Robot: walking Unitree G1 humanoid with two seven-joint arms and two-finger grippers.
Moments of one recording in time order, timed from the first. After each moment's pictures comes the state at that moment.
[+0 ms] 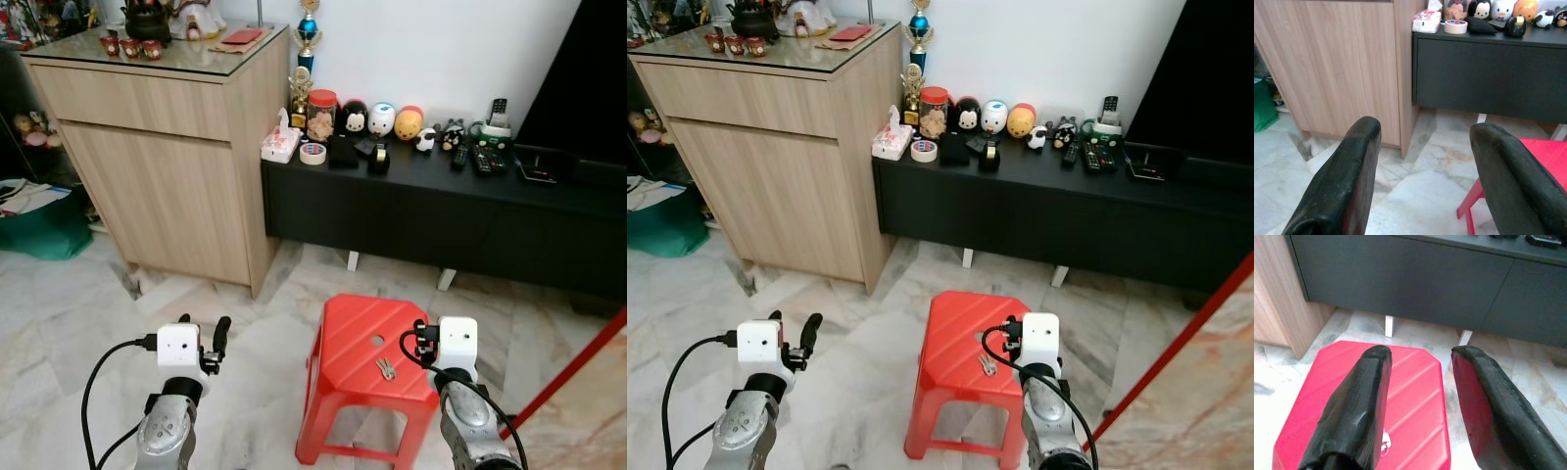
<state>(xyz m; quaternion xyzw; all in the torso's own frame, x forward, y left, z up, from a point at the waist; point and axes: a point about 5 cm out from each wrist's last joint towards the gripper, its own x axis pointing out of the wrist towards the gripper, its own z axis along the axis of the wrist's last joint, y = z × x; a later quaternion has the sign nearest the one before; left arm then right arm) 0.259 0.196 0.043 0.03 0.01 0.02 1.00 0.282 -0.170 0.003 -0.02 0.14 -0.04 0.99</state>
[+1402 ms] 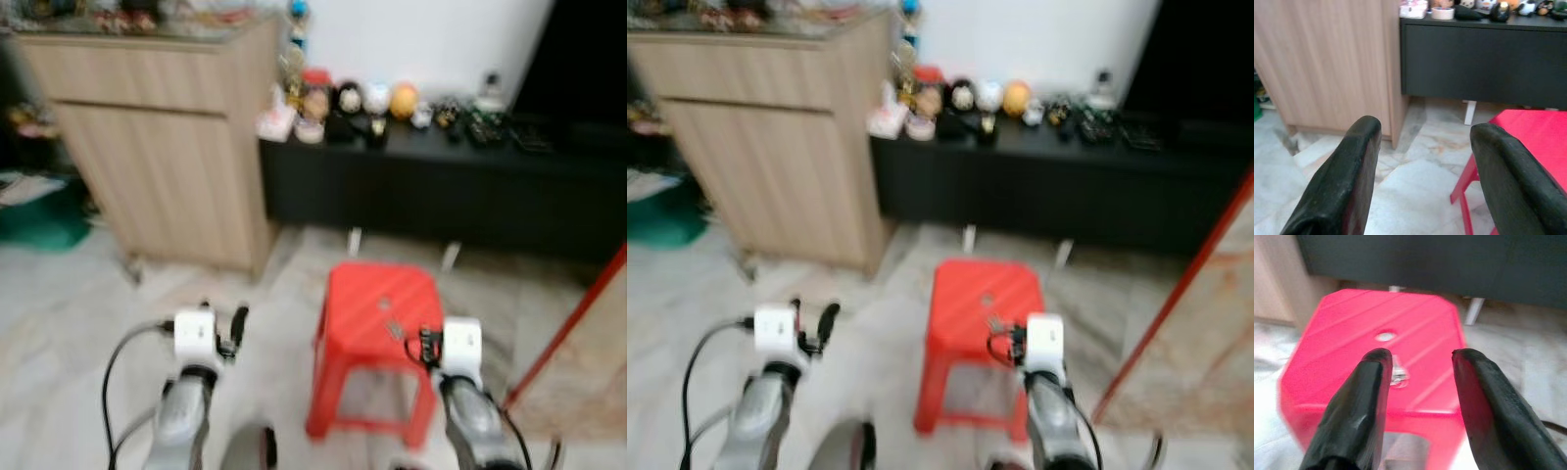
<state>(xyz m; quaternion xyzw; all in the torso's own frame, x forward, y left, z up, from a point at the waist) 0.270 0.179 0.052 0.01 0.00 -0.02 1.00 0.280 -0.170 -0.003 -0.02 0.17 -0.04 0.99</state>
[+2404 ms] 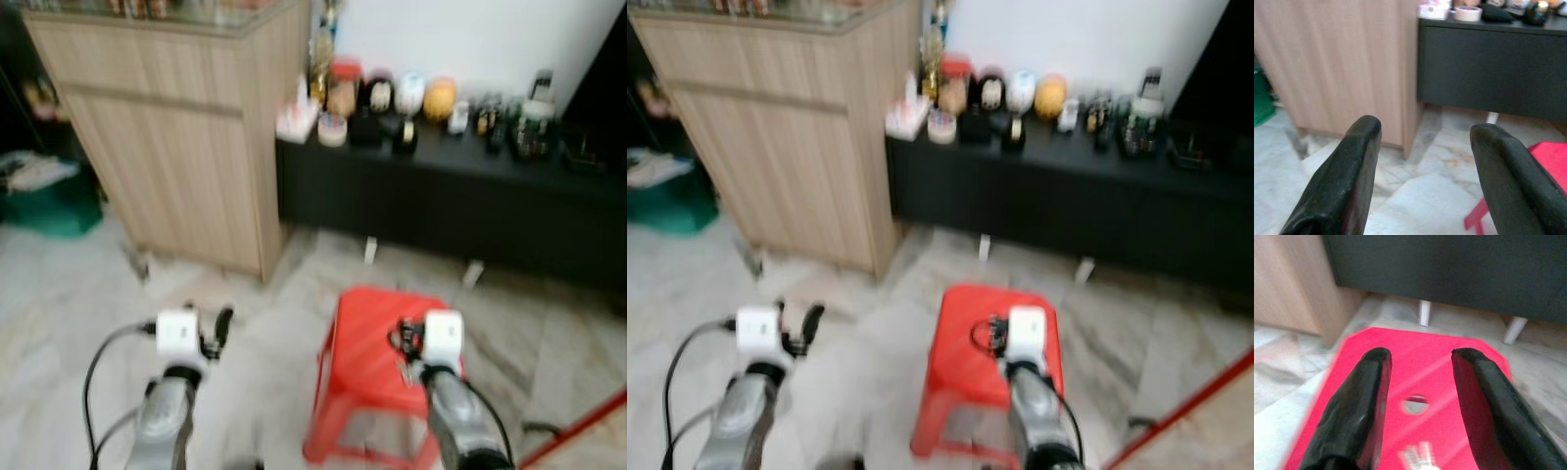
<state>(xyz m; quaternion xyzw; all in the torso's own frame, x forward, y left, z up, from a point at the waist) 0.271 0.189 0.054 0.01 0.00 -0.01 1.00 0.286 -0.157 0.001 0.00 0.16 -0.01 0.99</state>
